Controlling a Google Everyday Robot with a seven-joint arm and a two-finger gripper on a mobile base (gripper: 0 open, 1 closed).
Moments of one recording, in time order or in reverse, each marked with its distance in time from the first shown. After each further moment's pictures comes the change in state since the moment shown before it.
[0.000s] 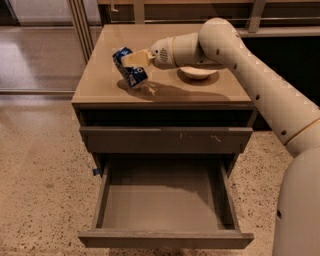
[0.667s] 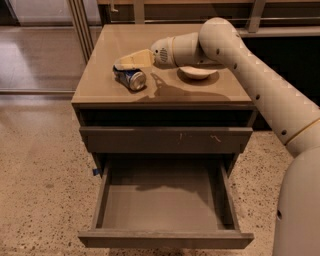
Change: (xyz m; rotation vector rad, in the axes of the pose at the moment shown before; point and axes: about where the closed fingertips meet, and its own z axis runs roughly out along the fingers) arm 0.000 0.000 0.000 0.000 0.000 0.000
